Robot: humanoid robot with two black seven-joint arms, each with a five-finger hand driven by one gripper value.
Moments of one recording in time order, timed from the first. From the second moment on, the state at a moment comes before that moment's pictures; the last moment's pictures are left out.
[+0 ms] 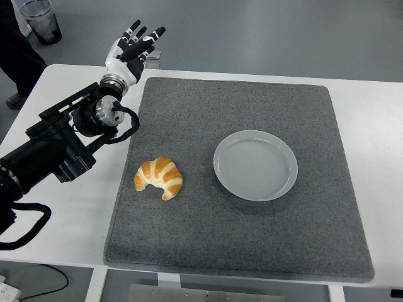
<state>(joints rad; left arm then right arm) -0.93 0.23 -0.63 -0.81 -0.10 0.28 -0.33 0.04 0.00 -0.06 0.13 0.07 -0.10 0.08</state>
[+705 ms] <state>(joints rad) -1.19 0.64 -0.04 -1.23 0.08 0.25 -0.32 0.04 0.00 -0.06 0.13 0.07 -0.10 0.08</state>
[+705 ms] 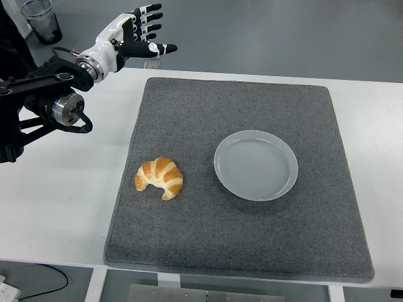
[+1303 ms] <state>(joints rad) -1.30 0.90 0.20 -1.42 0.48 0.01 -0.33 0.04 0.00 -0.06 0.13 0.07 -0.10 0.08</state>
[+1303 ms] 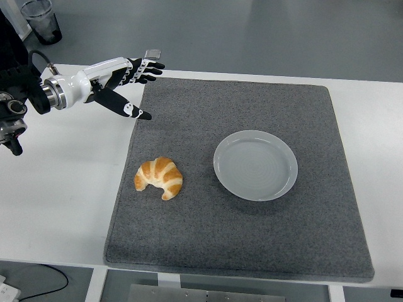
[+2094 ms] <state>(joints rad) -1.30 0.83 0.29 -1.49 0.80 -0.03 -0.33 0.04 0.00 -0.06 0.13 0.07 -0.10 0.08</state>
